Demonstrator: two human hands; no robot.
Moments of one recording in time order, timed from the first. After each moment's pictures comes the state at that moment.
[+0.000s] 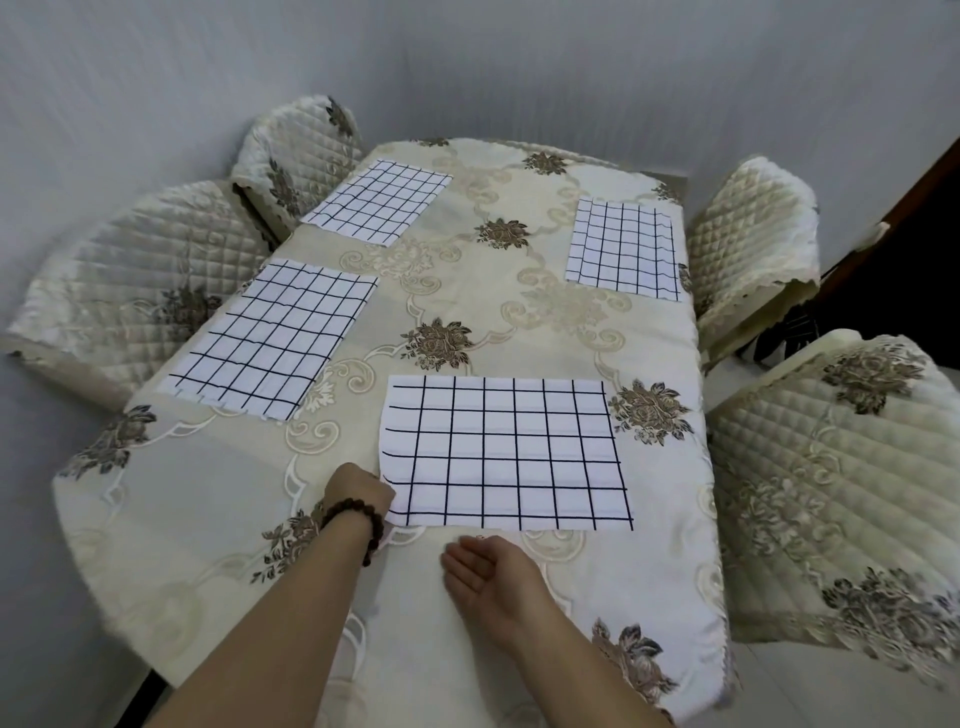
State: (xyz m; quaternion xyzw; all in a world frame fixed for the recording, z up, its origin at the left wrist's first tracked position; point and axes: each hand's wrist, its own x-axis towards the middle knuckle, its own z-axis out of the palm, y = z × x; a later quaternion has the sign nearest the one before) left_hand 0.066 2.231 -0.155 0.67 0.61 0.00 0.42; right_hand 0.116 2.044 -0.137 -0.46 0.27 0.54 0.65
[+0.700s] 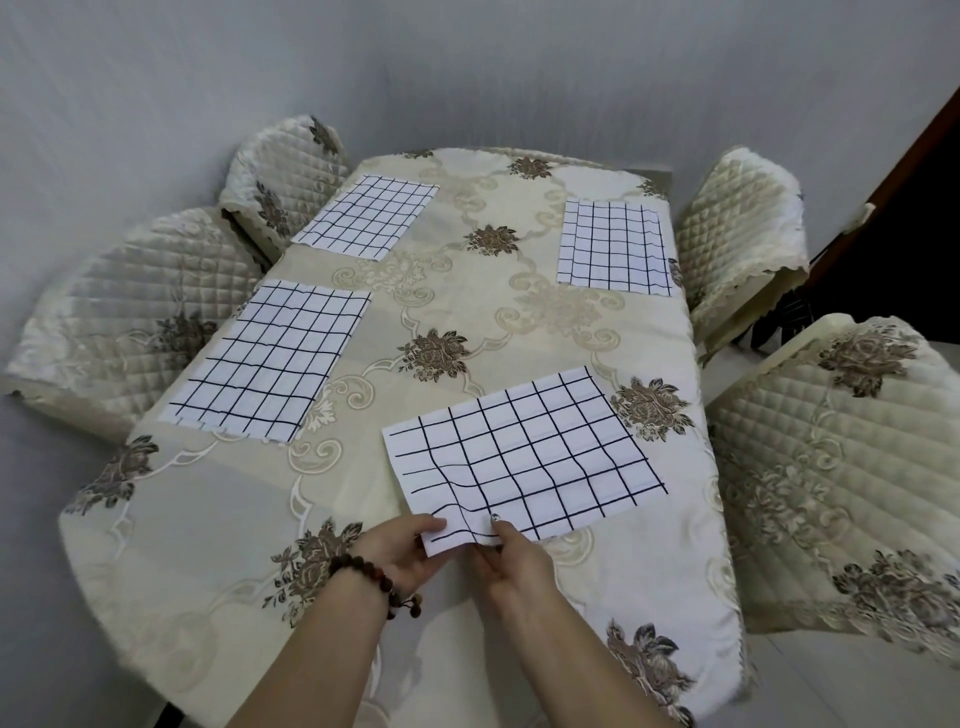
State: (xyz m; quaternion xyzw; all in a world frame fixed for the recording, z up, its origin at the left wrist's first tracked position) left_hand 0.061 2.178 -0.122 0.23 0.51 -0.01 0.83; right_hand 0.130 2.065 -0.140 -0.46 0.36 0.42 0.70
